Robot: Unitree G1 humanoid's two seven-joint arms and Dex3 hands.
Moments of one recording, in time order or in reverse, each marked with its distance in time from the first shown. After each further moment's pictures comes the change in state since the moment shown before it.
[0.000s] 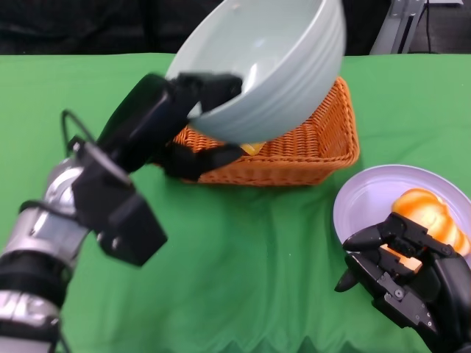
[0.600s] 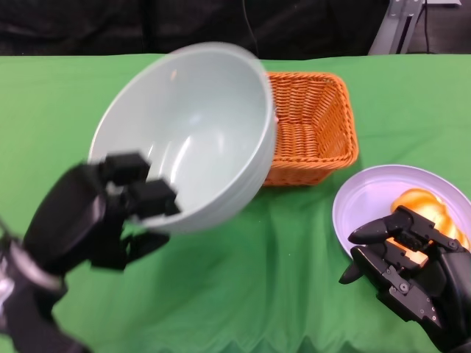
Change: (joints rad) left arm 0.356 0.232 -0.013 -0.192 0.448 -0.100 0.619; right arm -0.017 -0.001 -0.016 0.017 -0.001 -0.023 -0.012
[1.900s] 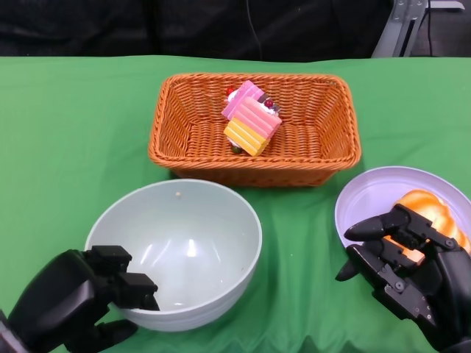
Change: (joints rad) left arm 0.129 0.116 -0.223 0.068 -0.016 0.087 0.057; right arm -0.002 0.017 0.015 -0.003 -0.018 -0.023 -0.021
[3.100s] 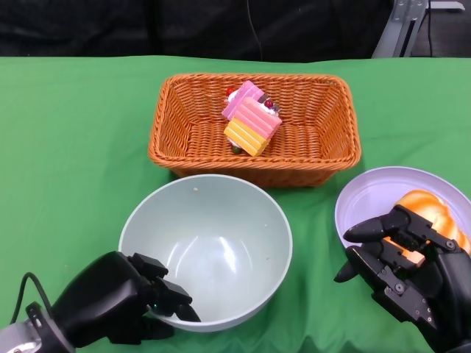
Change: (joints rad) left arm -0.068 -0.075 -0.095 0.027 -0.076 0.031 -0.170; right arm 0.021 0.000 0.008 -0.036 -0.002 0.016 -0.002
